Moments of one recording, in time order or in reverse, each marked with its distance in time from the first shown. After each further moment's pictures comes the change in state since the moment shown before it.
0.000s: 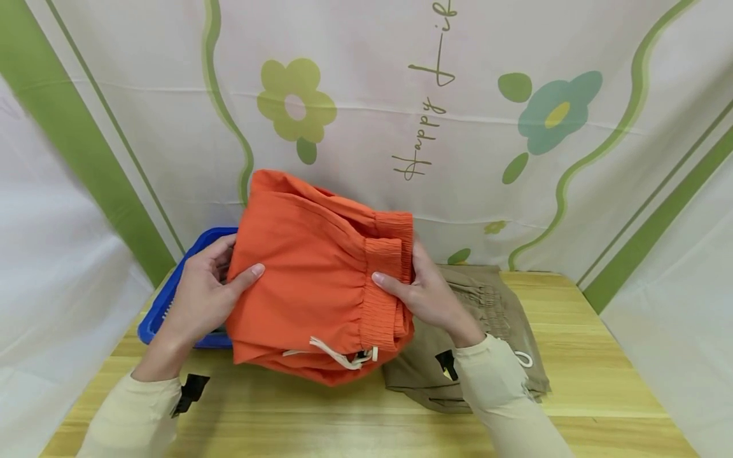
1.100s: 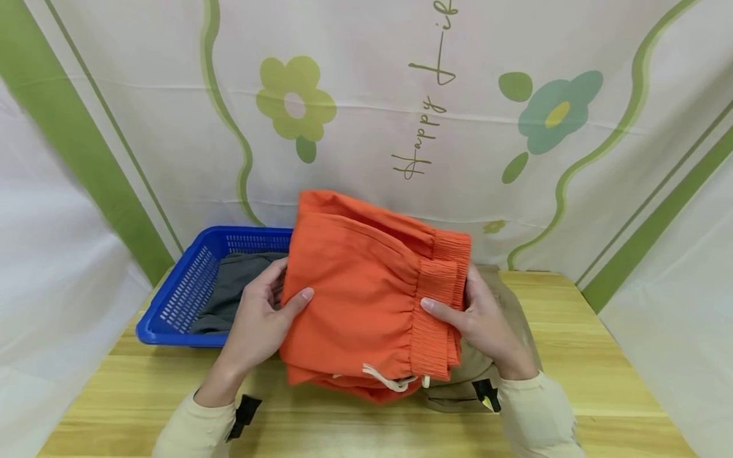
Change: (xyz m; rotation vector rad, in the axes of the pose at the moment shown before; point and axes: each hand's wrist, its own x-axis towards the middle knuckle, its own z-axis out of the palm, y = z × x) left_hand -0.021 0.012 0.065 -0.262 -0.071 -0.023; right_hand -0.063 0.008 -0.042 0.032 0.088 0.056
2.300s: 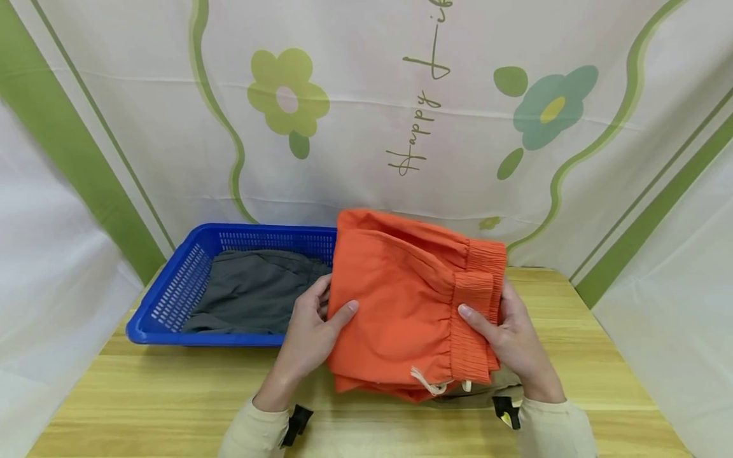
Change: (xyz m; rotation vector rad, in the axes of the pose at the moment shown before) left_hand -0.001 -0.009 0.073 -0.215 -0.036 -0.148; right_hand -0.039 0.021 -0.039 -0.060 0.111 -0.056
